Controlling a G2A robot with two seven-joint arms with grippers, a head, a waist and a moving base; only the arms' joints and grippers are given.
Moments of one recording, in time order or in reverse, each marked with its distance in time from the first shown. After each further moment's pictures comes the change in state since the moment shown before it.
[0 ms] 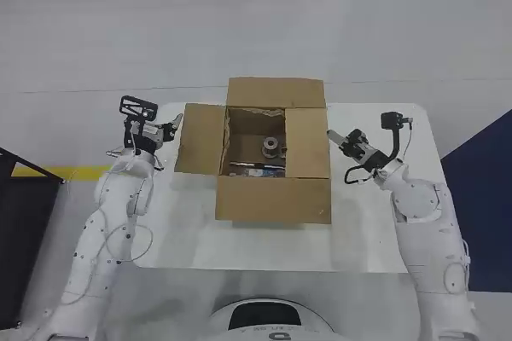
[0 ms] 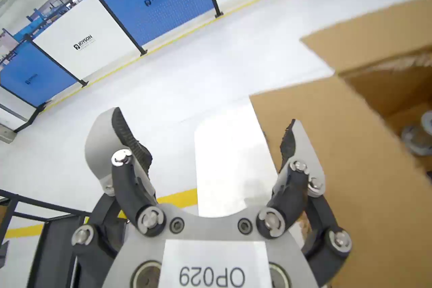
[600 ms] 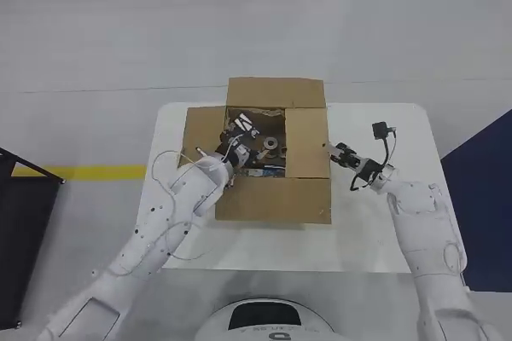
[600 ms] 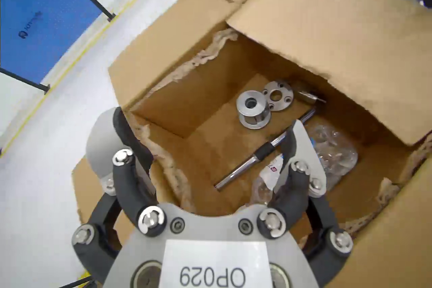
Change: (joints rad) left arm -0.264 -0.109 0.501 0.225 -0.030 -0.110 -0.217; right arm 0.093 0.021 -0.024 0.301 0.326 -0.243 0.228
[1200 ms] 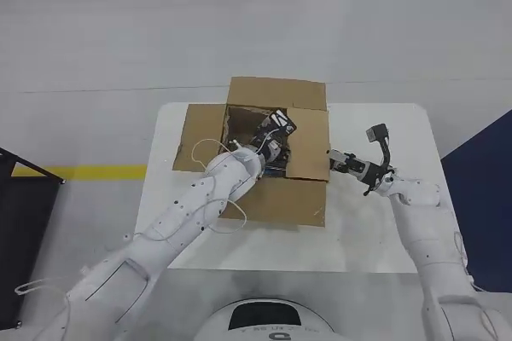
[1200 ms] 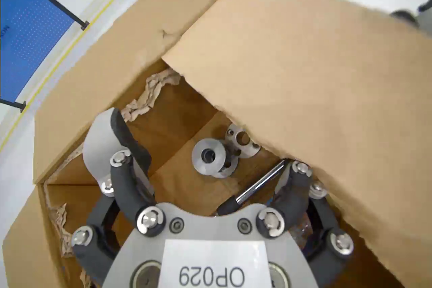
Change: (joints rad) left arm -0.216 -0.147 0.211 0.321 -0.144 0.044 0.218; right arm 0.082 0.040 -0.066 0.156 0.413 -0.073 0.325
